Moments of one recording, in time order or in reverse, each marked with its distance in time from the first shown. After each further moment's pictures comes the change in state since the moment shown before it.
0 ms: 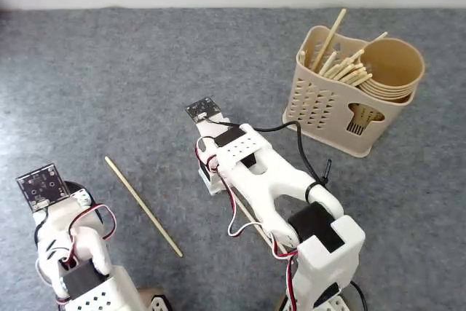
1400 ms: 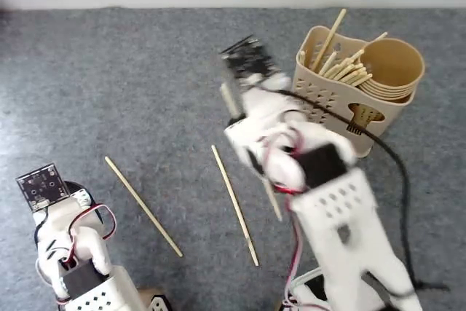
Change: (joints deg) left arm 0.0 0.0 0.0 0.0 0.0; right arm 9.3 -51.3 -0.8 7.1 12.1
